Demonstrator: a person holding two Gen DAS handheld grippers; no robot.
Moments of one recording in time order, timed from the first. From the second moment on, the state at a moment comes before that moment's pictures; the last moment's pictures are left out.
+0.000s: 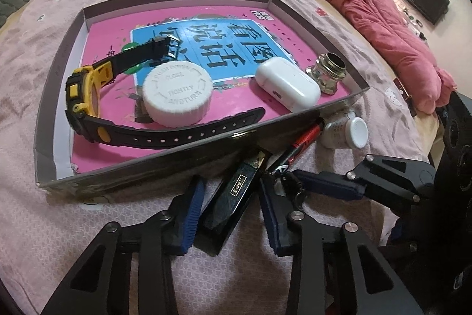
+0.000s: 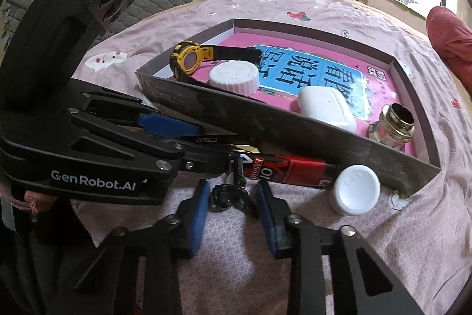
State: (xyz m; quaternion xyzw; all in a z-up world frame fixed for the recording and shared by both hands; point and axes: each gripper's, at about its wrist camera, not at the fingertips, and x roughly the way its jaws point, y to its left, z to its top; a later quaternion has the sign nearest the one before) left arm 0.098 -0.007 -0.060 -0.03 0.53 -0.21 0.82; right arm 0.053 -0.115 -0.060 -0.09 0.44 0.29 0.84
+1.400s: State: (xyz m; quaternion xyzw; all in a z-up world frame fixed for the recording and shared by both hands) left arm 0.059 0.007 -0.033 -0.06 0.51 -0.15 0.85; right arm 0.053 -0.144 -0.033 -0.04 0.42 0.28 0.86
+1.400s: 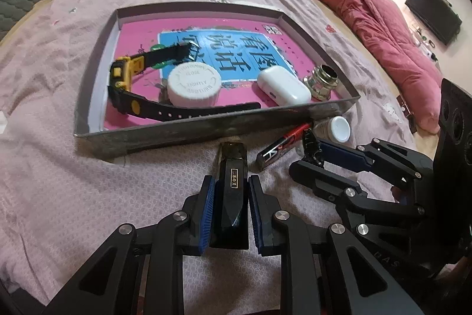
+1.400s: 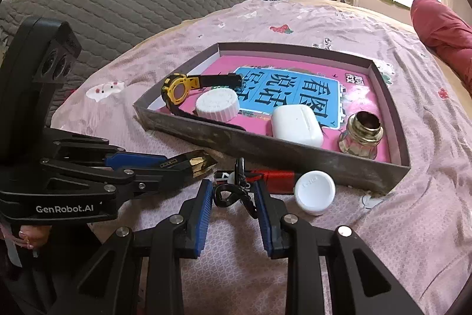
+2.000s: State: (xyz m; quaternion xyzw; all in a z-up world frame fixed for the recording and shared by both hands) left arm 0.054 0.010 0.005 -0.07 0.48 -0.13 0.86; right arm 0.051 -0.156 -0.009 -0.01 0.38 0.28 0.88
